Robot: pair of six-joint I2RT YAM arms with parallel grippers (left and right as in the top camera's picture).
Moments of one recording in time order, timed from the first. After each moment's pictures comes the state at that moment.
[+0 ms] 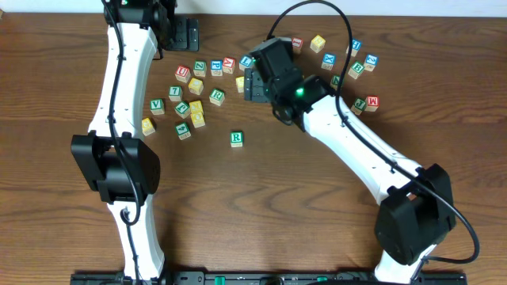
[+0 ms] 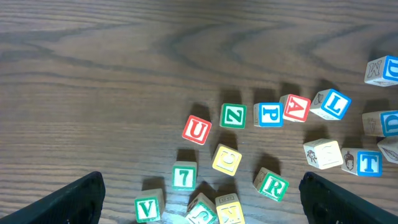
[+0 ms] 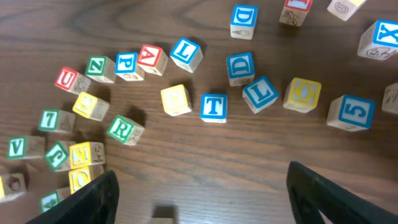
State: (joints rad) left arm -0.07 2.20 2.28 -1.14 -0.04 -0.06; right arm 0.60 1.90 1.62 -0.59 0.19 0.53
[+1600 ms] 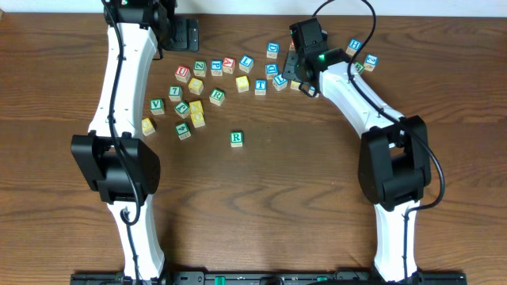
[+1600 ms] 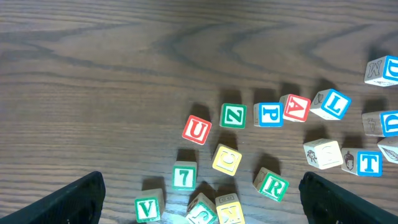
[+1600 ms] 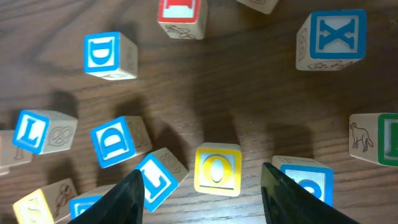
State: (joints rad) left arm -0.07 2.20 2.28 -1.14 -0.04 -0.06; right arm 0.36 2.24 1.82 -0.59 0.13 0.59
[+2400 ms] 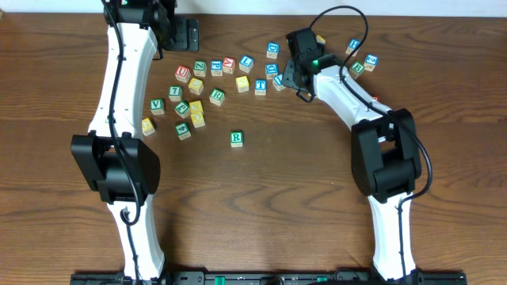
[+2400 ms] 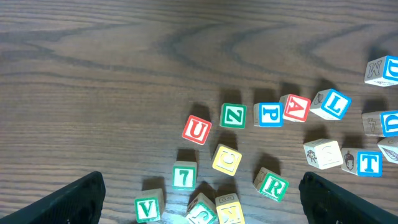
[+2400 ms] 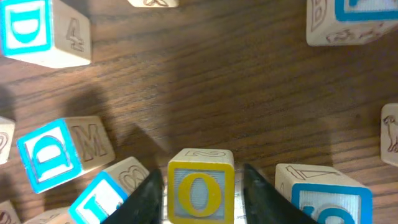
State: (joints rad) left arm -0.07 2.20 2.28 -1.14 -0.04 -0.06; right arm 0.36 2.32 1.82 -0.56 0.14 0.61
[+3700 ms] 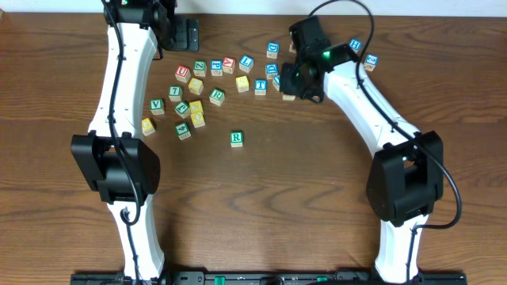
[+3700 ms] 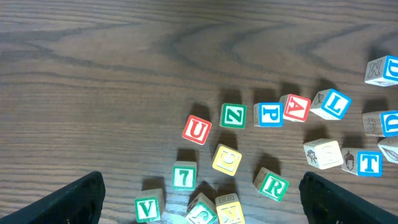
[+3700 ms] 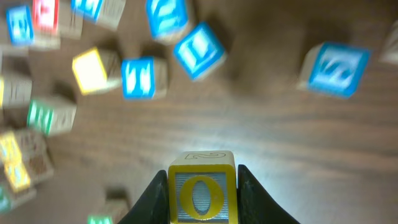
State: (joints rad) left arm -0.07 2.20 2.28 -1.14 -0.04 -0.06; right arm 0.40 2.10 1.82 -0.89 -0.10 0.49
